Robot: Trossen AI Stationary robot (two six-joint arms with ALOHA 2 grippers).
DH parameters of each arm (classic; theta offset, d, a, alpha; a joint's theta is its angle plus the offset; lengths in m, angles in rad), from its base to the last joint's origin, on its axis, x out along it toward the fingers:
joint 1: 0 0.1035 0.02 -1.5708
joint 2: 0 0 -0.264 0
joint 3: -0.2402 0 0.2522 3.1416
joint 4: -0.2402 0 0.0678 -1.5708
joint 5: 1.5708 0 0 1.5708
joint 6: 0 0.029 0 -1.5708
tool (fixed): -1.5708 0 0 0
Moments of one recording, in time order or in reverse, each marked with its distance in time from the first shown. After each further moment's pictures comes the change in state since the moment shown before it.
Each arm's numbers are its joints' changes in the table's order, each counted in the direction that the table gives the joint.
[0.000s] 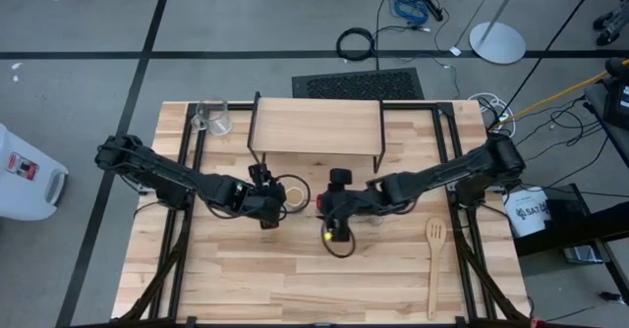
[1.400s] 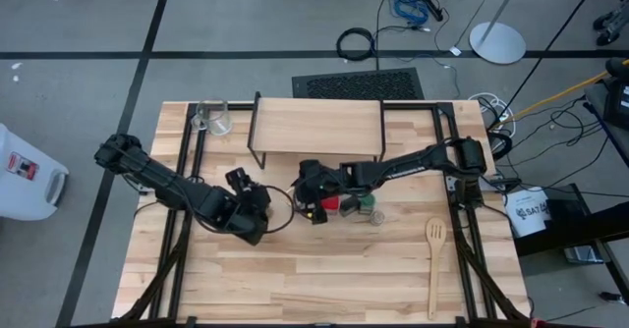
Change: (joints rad) left arm -0.170 -0.003 -0.163 -0.452 0.092 -0.450; right arm -0.226 0.269 0.001 0.359 0.295 -0.318
